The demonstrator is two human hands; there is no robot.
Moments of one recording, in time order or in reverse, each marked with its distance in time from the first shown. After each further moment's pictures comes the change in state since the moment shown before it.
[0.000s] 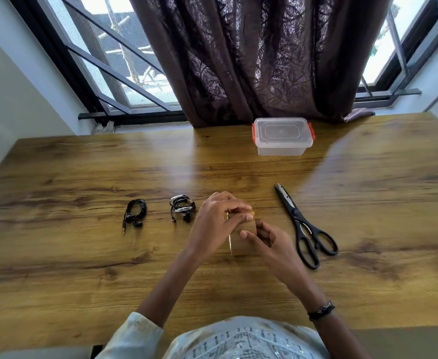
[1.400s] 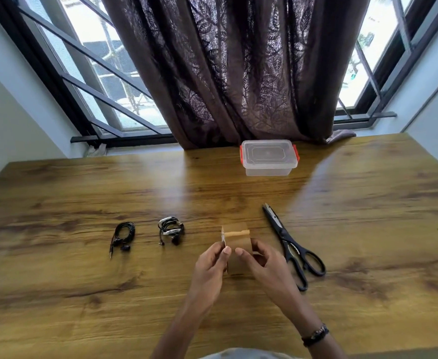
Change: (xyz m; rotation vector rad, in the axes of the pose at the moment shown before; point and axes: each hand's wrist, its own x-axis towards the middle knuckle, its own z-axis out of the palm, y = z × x) left_hand -0.043 0.009 0.037 -0.659 0.016 -0.505; right_hand 0.001 0.005 -0.012 -0.174 0.123 -0.011
